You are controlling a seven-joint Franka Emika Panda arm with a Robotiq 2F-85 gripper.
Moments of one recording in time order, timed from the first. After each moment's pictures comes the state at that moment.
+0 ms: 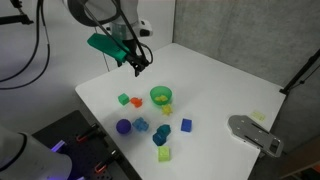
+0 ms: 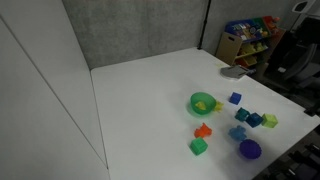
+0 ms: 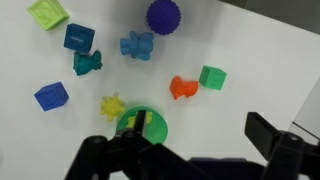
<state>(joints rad) 0.05 -0.38 -0.09 -2.53 0.17 2.15 -0.34</state>
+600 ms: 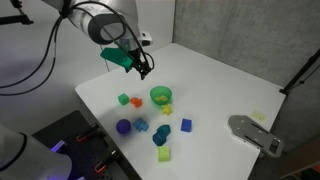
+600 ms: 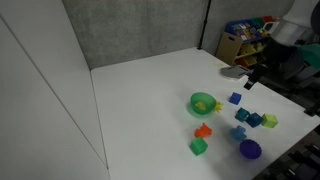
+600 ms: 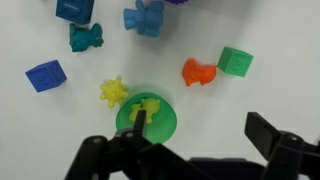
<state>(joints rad) 0.06 -0.17 0.00 -2.53 0.14 2.44 -0.26</state>
